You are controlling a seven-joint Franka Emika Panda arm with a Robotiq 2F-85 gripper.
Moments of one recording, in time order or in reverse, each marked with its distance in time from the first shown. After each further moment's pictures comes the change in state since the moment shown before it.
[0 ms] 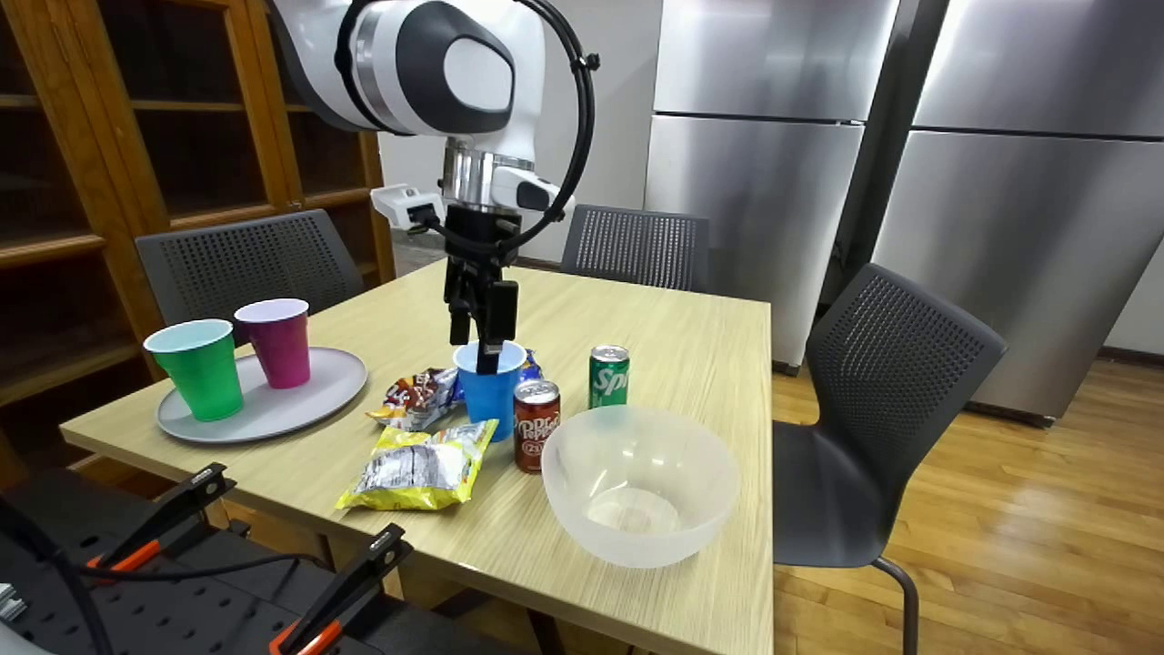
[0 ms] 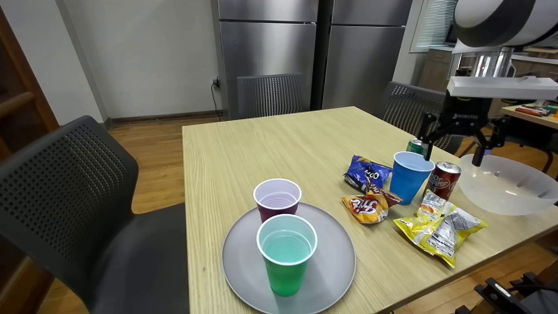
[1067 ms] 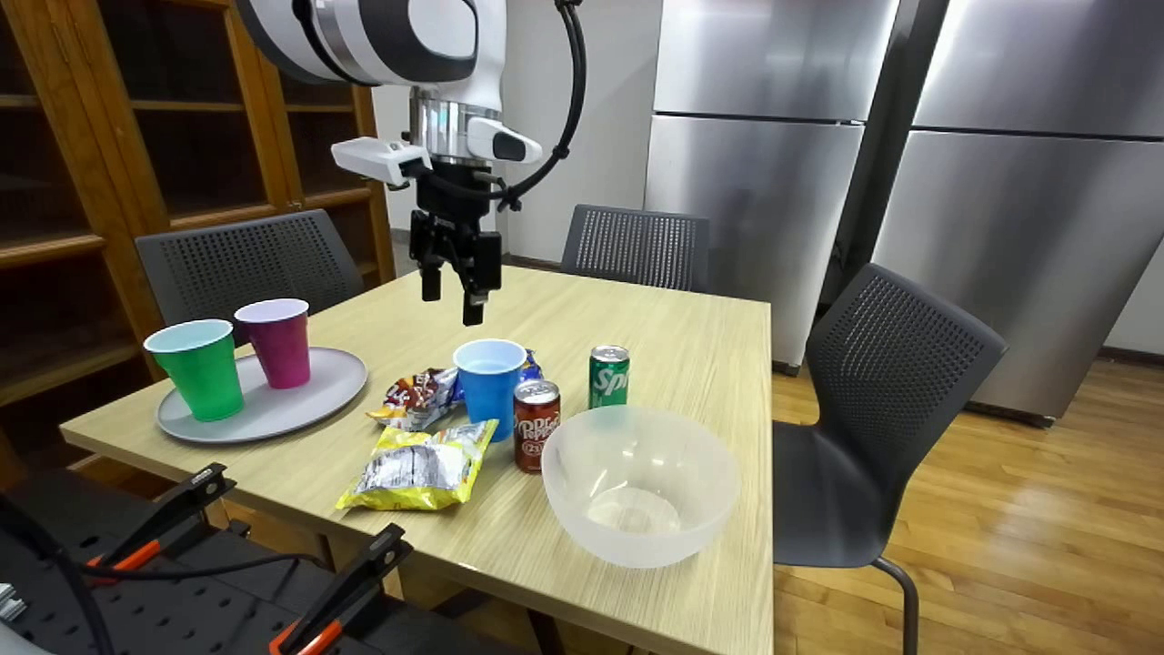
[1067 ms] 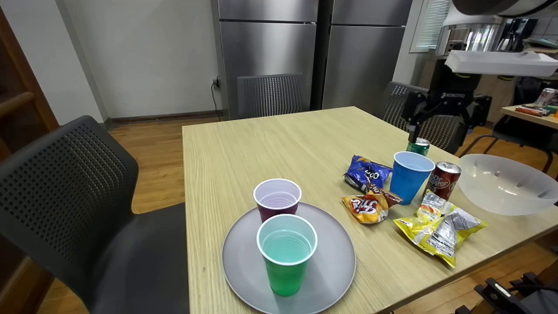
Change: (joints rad) arm 0.017 -0.096 0.070 0.000 0.000 -0.020 -0.137
